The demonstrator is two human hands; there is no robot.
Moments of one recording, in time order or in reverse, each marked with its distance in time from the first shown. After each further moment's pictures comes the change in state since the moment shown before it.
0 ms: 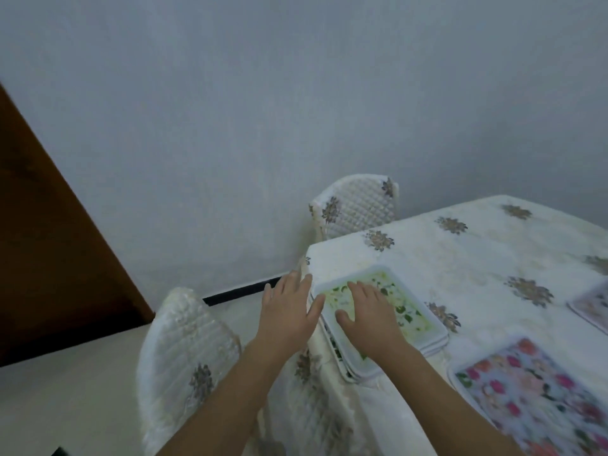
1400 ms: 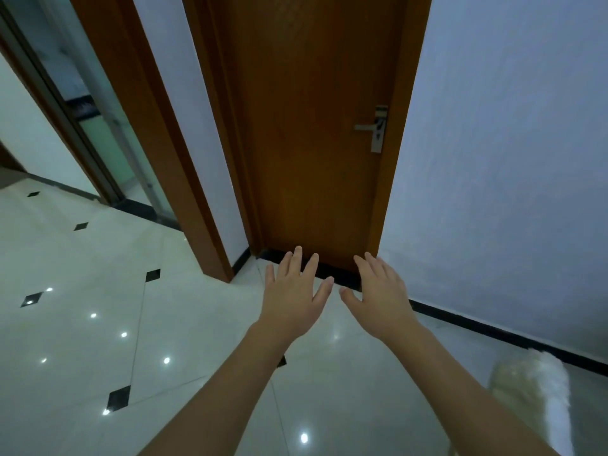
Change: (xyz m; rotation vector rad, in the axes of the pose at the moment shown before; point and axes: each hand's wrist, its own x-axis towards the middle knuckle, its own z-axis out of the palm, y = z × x) left_hand -0.208 -0.599 -0.201 0.158 0.126 -0.767; right_hand 0.040 -0.664 0.225 0.039 -0.225 -0.687
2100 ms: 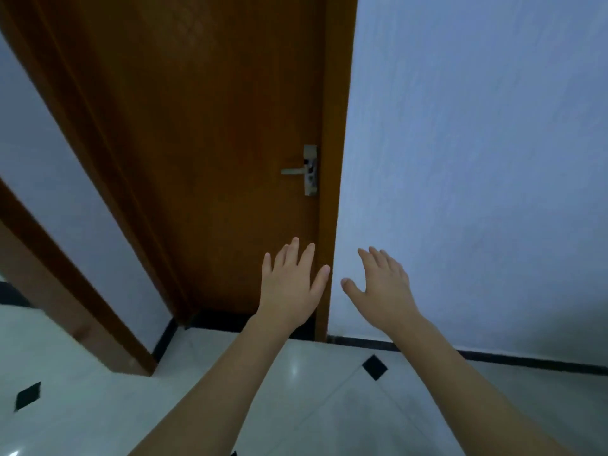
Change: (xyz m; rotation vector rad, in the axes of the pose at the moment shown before) left_hand 0.336 0.061 0.006 -0.073 0.074 0.315; right_hand 0.269 0.091 -0.057 -0.051 0.159 0.276
